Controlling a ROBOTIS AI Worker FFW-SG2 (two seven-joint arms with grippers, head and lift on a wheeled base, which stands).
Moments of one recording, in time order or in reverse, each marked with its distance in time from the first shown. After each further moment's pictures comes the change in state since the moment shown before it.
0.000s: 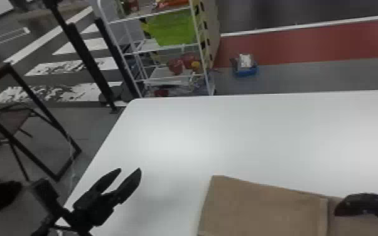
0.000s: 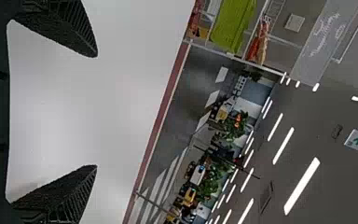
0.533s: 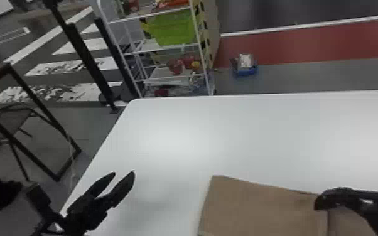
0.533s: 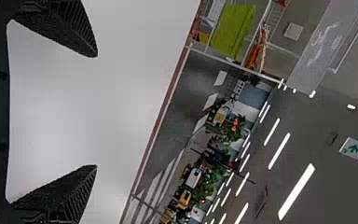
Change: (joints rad) left arm -0.001 0.000 0.041 0.033 0.024 0.000 -0.027; right arm -0.082 0.034 0.122 0.047 0.091 0.085 0.000
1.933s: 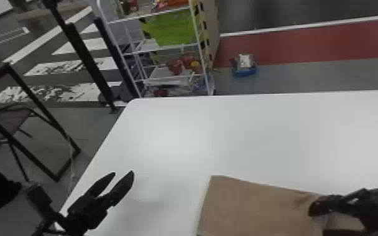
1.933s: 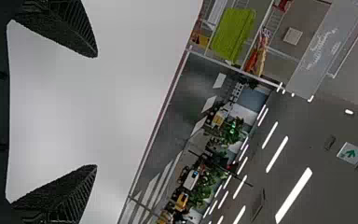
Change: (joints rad) left arm -0.018 0.000 0.002 0.027 0.000 -0.003 0.003; right arm -0.040 0.011 0.042 0.037 -0.005 0.049 0.000
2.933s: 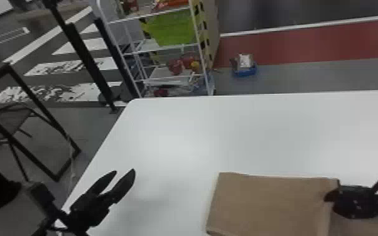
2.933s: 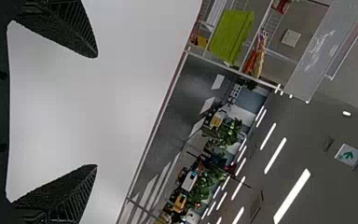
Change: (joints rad) left arm -0.025 0.000 -0.006 0.023 -0.016 -0.007 0.001; right arm 0.028 -0.007 -0.120 -0.084 -0.112 0.026 0.000
